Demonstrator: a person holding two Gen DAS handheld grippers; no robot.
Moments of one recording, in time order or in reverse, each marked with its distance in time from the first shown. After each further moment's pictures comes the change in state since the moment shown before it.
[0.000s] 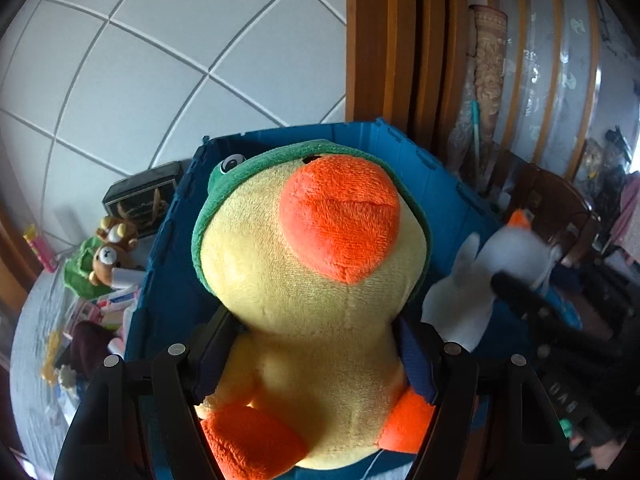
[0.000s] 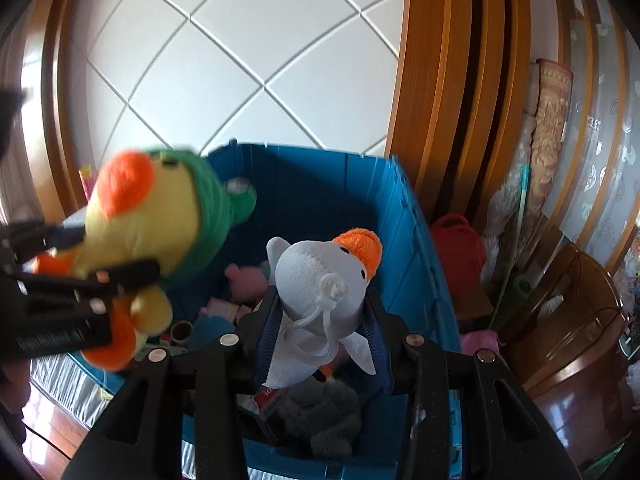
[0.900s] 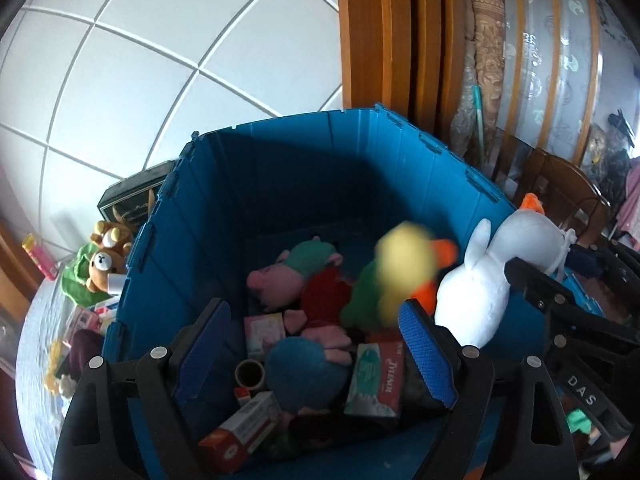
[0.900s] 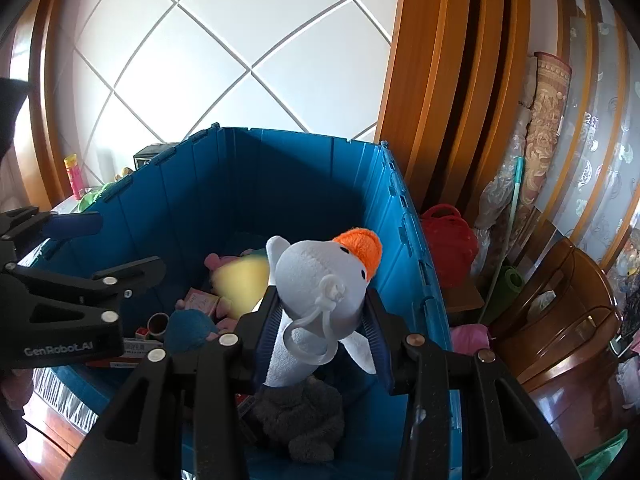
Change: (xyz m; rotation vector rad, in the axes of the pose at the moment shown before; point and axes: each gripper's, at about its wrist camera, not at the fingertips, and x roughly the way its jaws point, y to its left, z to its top) left arm 0.033 -0.010 -0.007 0.037 0.048 0.029; right arm 0.029 -0.019 0.004 -0.011 0.039 -0.042
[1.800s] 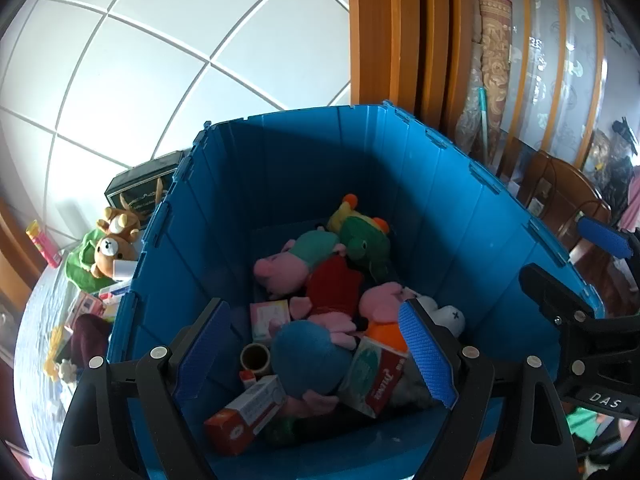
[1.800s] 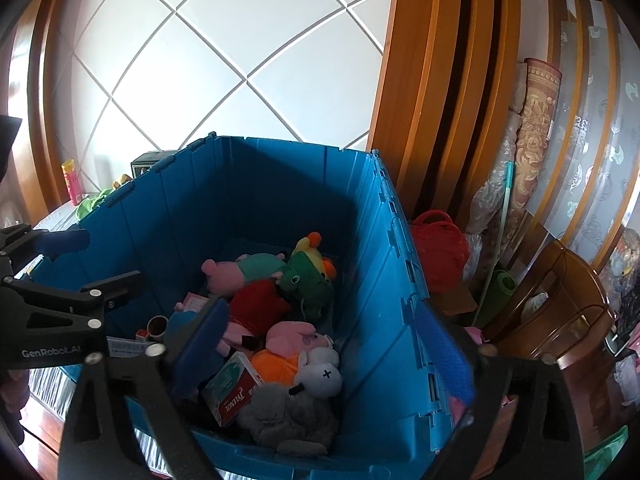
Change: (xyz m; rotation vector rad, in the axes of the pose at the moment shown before) left arm -0.012 0.011 -0.015 -0.027 0.006 0.006; right arm -0.018 -0.001 -0.005 0.003 -0.034 -0.025
